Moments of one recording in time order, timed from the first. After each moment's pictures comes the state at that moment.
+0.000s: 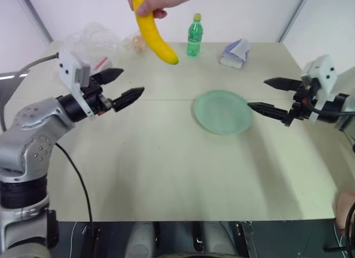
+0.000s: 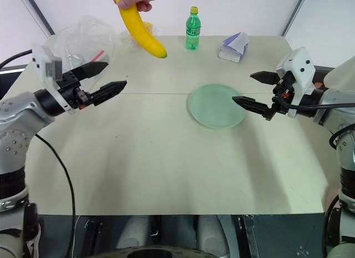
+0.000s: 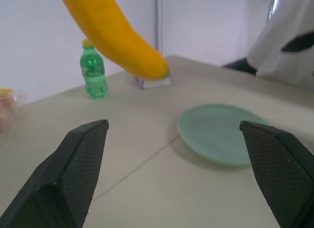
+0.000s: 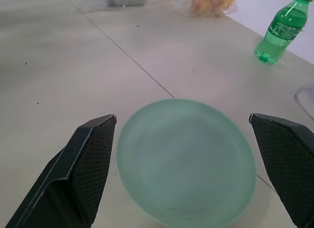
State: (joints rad) left arm -0.55 0.61 0.30 -0.29 -0.80 0.73 -0.59; right arm -0.47 -0.94 -0.25 -0.22 0.56 0.69 0.92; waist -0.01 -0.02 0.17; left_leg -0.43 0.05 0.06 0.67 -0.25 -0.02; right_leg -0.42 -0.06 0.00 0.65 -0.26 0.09
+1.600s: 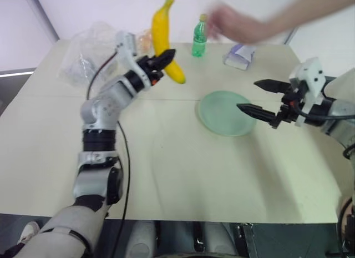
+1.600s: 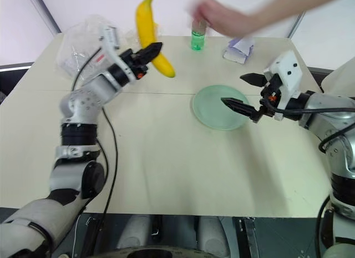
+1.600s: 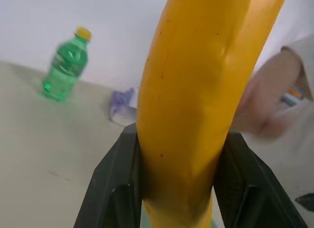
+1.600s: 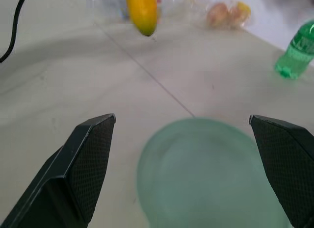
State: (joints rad) left arm -1.04 0.12 0.23 0.46 -0.71 0.67 -0.38; right arm -0.40 -0.93 -0.28 -0.36 0.64 0.76 0.79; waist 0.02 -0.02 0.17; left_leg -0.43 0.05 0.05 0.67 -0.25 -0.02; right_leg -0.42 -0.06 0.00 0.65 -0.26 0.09
